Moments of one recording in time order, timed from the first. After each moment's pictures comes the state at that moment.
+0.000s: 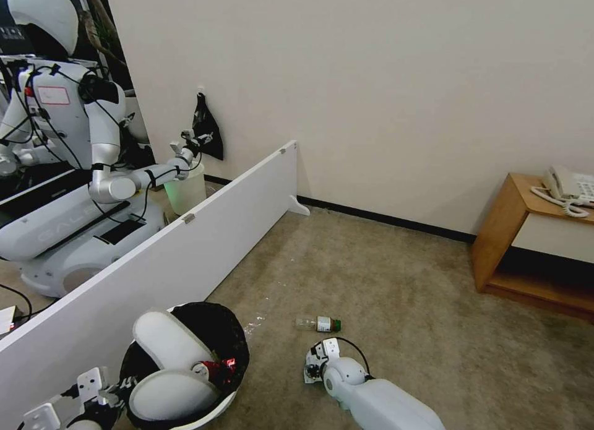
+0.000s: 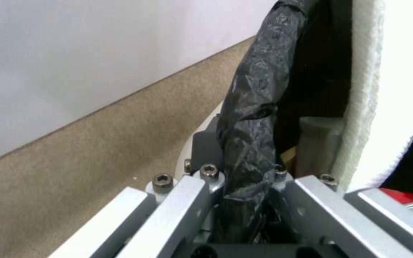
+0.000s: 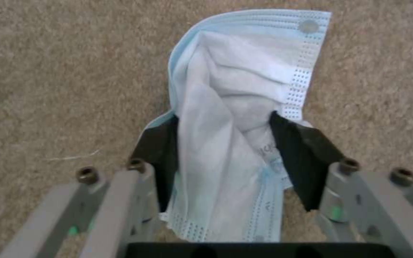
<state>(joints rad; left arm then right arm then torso) 1.60 -1.54 -0.99 -2.16 -0.58 0.74 -0.03 -0.62 1.37 -0.47 0.86 0.90 -0.42 0.32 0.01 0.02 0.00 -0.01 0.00</state>
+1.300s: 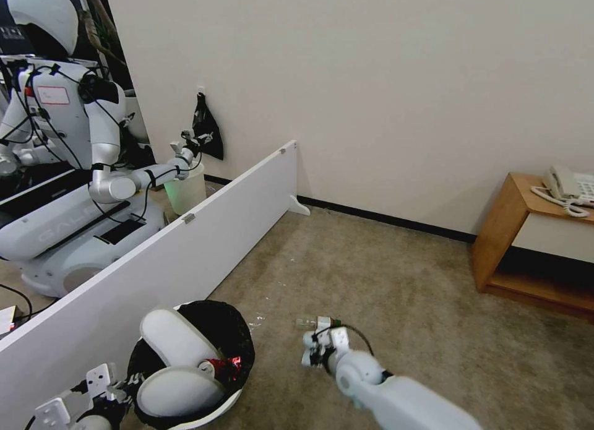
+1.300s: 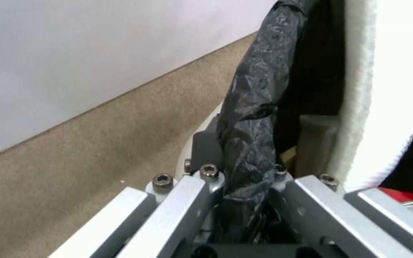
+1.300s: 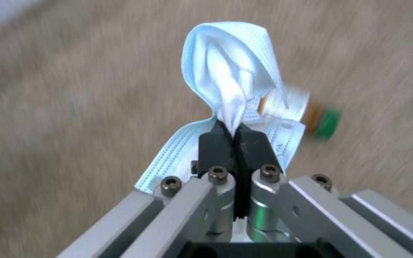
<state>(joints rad) 1.58 -1.54 -0.96 -2.17 -0.59 0.74 -0.04 -0.63 1.05 -0.45 1.44 1.01 -0.38 0.40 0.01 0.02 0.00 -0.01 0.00</state>
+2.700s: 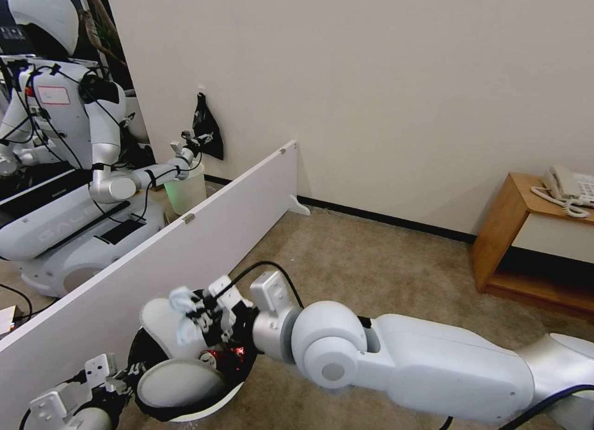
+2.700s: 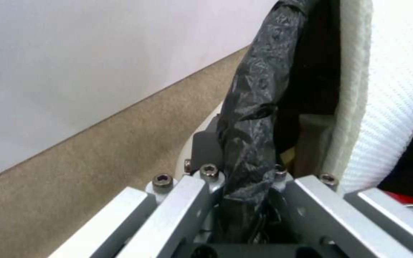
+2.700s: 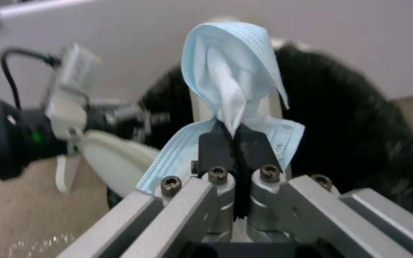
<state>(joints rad) 1.59 -1.53 -0.96 -2.23 -0.60 0.74 -0.04 -0.12 1.10 -0.84 2.07 1.44 -0.55 0.58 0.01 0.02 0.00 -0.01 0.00</state>
